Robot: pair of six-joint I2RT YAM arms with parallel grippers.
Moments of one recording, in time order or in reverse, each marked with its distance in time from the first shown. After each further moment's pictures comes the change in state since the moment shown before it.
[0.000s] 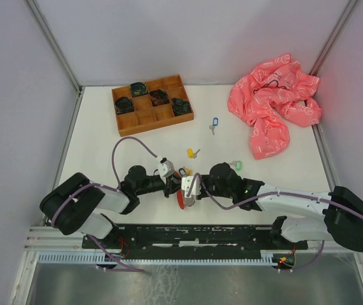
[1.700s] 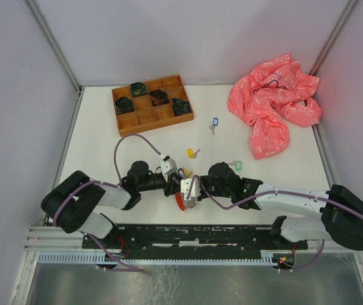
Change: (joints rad) left arm 0.031 0.016 0.055 -0.125 0.087 0.019; right arm -0.006 0.027 0.014 -0.035 -0.039 -0.064
